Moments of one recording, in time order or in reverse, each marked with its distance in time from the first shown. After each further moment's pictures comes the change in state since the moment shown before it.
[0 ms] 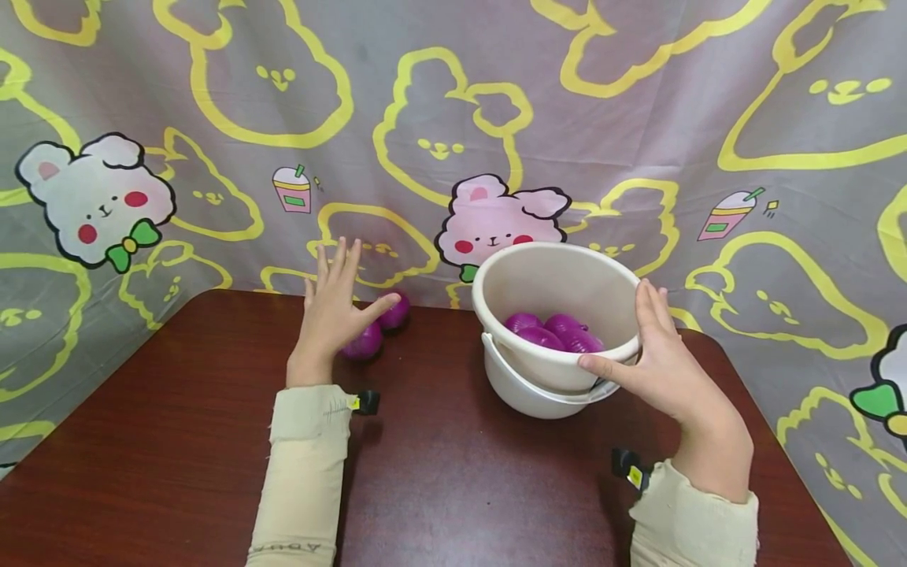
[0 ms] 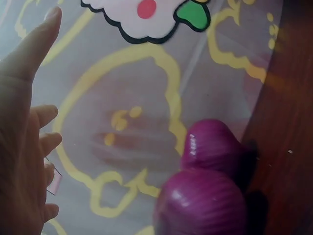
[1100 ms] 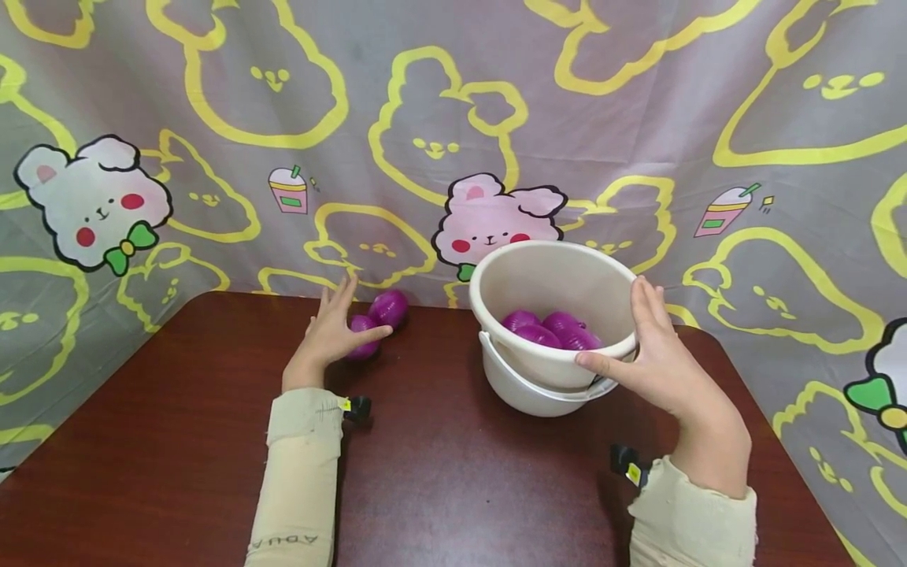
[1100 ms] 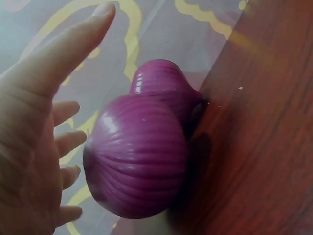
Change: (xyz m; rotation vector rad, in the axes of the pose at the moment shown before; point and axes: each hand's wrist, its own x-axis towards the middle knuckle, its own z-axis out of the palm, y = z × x) left_hand -0.004 -0.048 0.028 -0.084 -0.228 -0.146; right_hand -0.001 0.002 -0.001 -0.010 0.002 -0.025
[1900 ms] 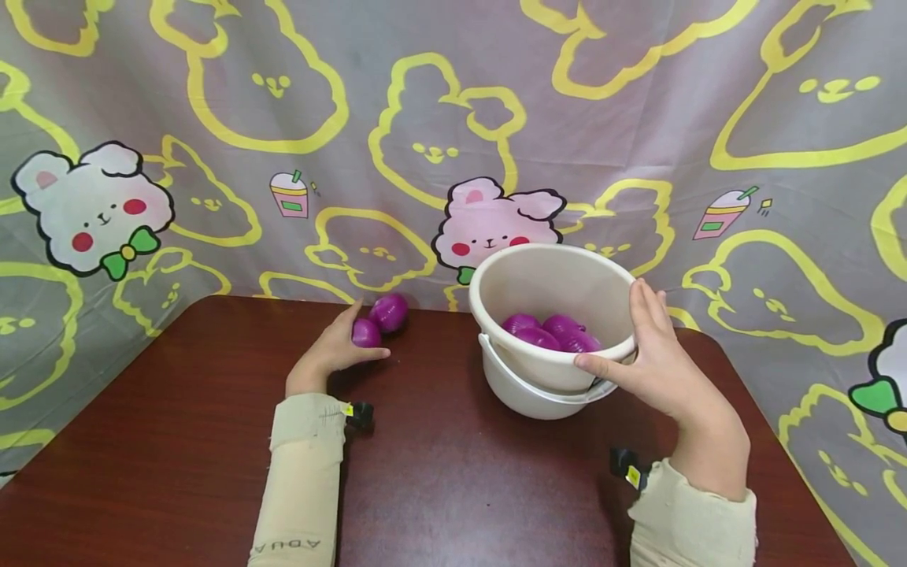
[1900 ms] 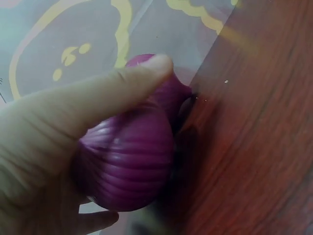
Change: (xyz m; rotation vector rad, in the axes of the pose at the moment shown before) left_hand 0.003 -0.010 0.010 -0.057 -0.151 0.001; right_hand 0.000 0.000 0.001 0.014 -0.007 0.004
